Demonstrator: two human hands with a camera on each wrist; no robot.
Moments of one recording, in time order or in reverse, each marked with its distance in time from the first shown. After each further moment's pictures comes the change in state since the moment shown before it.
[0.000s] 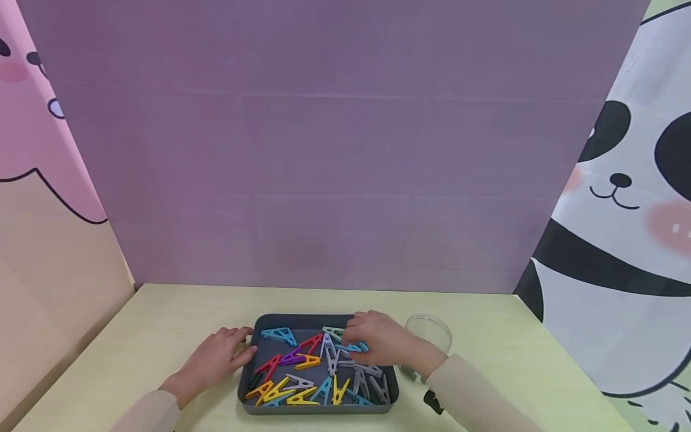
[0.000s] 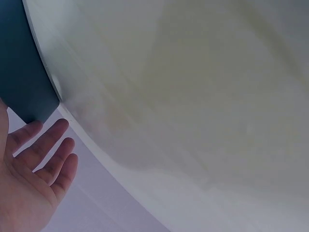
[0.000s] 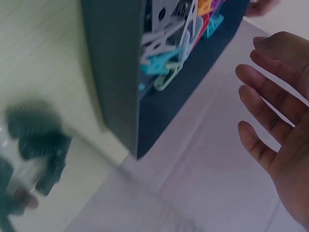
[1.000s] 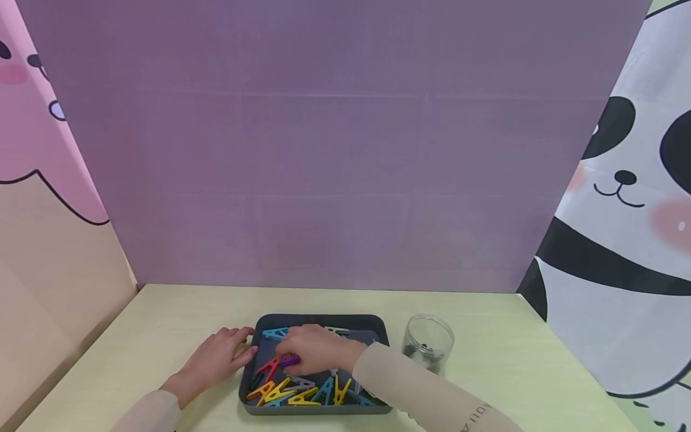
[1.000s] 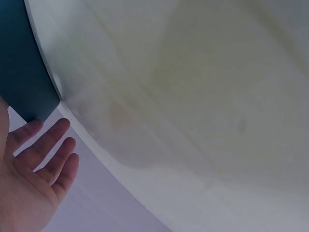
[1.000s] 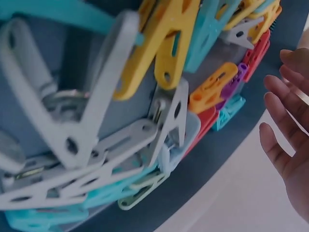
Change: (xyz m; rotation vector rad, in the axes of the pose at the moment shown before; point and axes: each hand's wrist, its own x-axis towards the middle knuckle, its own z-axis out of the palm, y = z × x) left_hand 0.000 -0.003 -0.001 0.012 0.006 0.010; right_hand 0.098 -0.048 0.043 0.049 -0.126 -0.136
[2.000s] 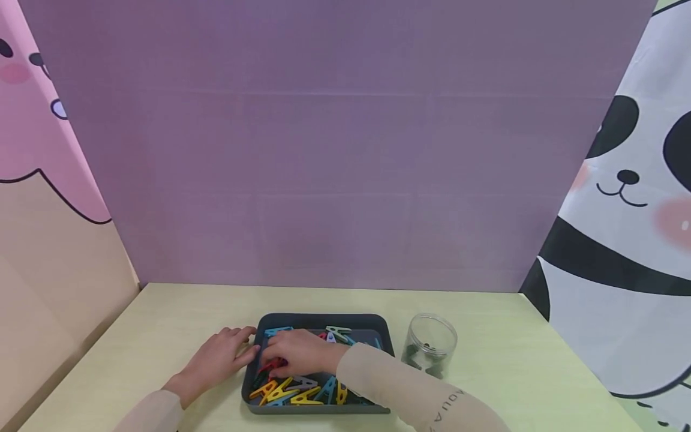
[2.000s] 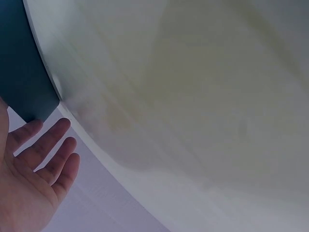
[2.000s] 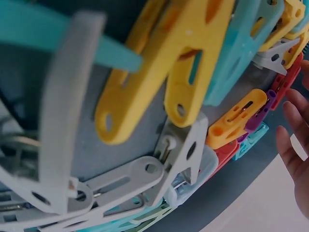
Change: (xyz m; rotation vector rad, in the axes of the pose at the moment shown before) left_hand 0.000 -0.003 0.002 0.000 0.017 0.032; right_hand 0.028 -0.004 0.021 0.053 -0.026 -0.026
